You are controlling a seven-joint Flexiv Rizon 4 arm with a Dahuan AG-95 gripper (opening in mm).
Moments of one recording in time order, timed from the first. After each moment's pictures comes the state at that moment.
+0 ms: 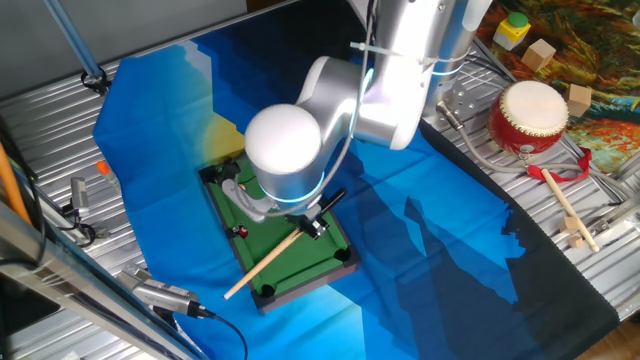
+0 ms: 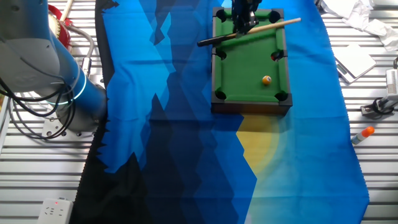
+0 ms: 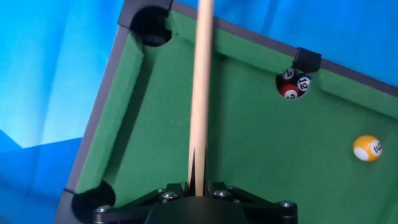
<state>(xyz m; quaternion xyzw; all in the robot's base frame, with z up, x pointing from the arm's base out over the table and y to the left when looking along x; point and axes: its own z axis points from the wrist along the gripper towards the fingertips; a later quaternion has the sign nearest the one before) 0.479 0.219 0.093 0.15 -0.99 0.03 0.06</state>
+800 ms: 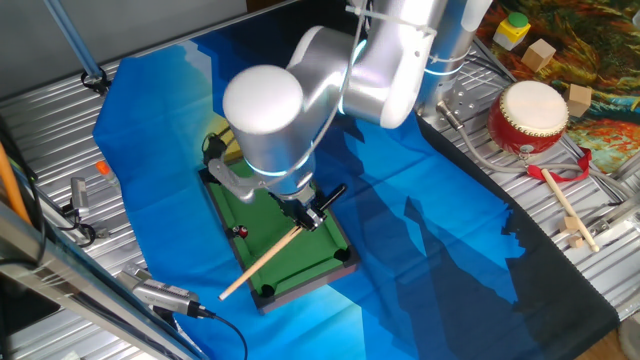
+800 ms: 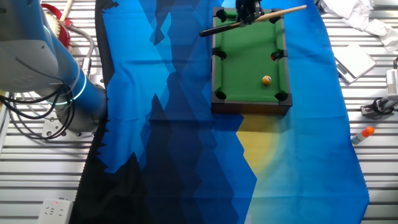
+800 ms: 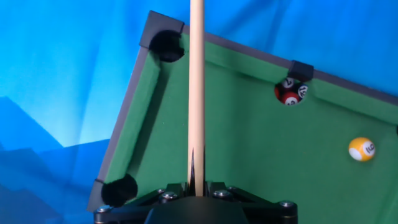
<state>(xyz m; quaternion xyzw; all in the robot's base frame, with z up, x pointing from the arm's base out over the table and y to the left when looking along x) 0.483 0.226 0.130 0.15 -0.99 -0.03 0.05</state>
